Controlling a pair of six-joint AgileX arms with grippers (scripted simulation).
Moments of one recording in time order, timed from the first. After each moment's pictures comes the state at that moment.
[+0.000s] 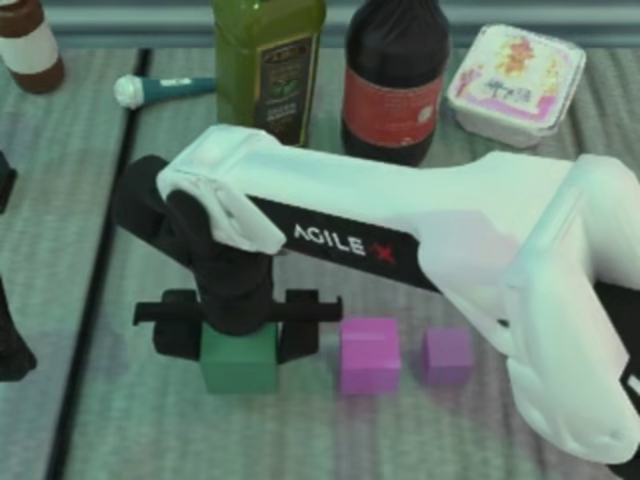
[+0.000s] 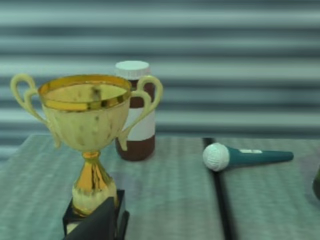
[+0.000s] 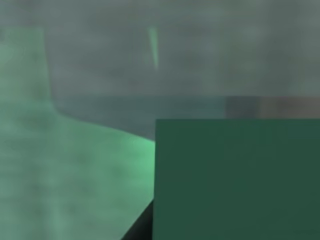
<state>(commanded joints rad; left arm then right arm) 0.02 0.00 0.00 0.00 0.00 0.00 0.95 2.52 2.14 -1.19 0.01 0.97</state>
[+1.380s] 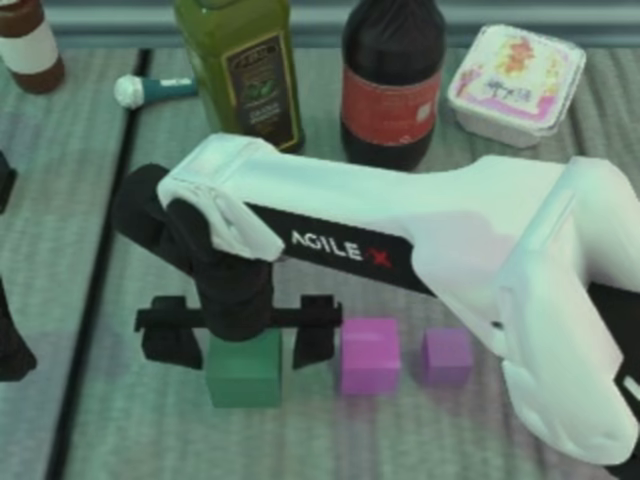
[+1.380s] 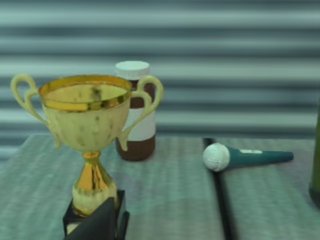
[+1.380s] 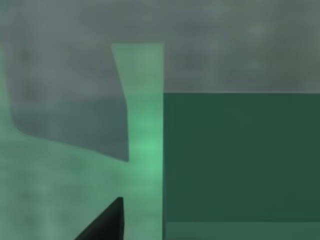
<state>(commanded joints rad) 0.02 0.00 0.00 0.00 0.00 0.00 0.95 2.52 2.13 -1.17 0.01 0.97</state>
